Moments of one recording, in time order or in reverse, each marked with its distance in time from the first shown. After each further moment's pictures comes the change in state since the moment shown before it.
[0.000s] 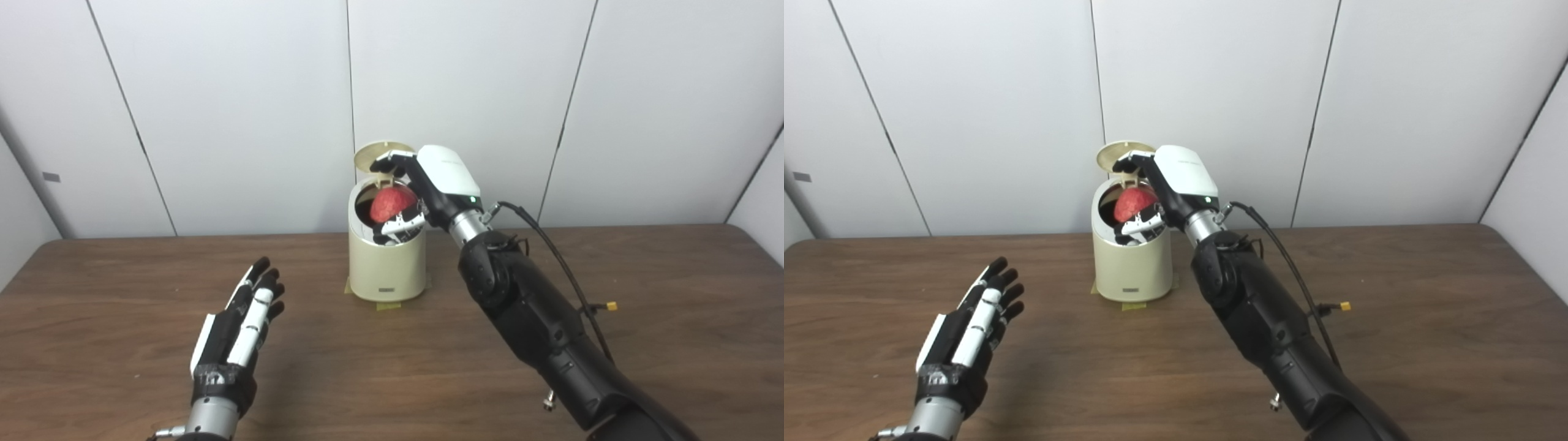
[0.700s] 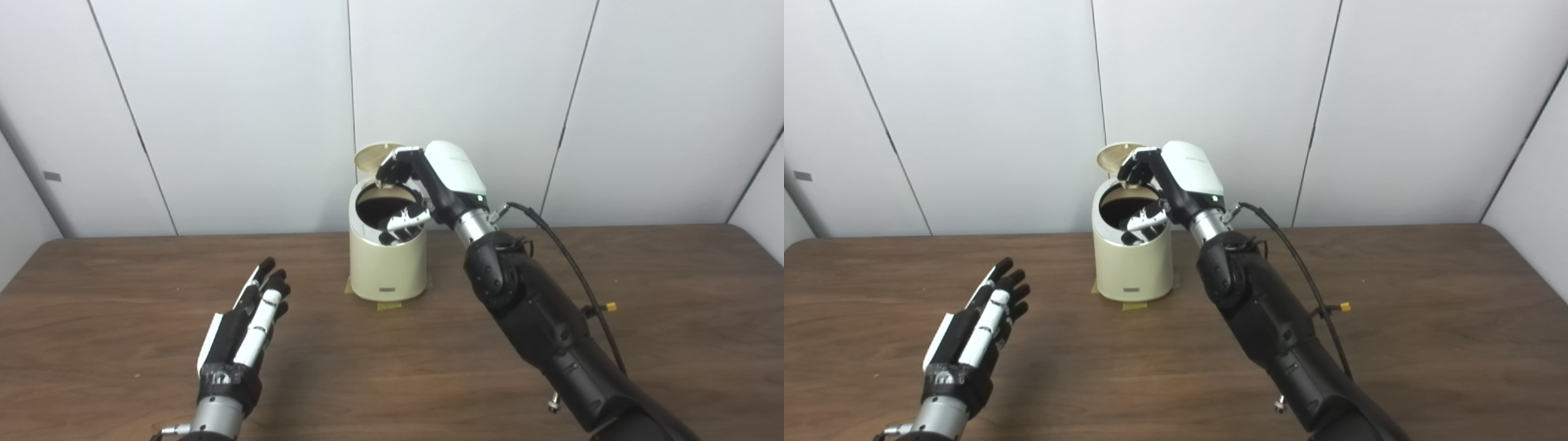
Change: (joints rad) left arm -0.004 -0.002 -0.005 0.019 0.010 -0.007 -0.017; right arm 0.010 -0.008 -0.040 -0.003 0.059 -0.088 -0.053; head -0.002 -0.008
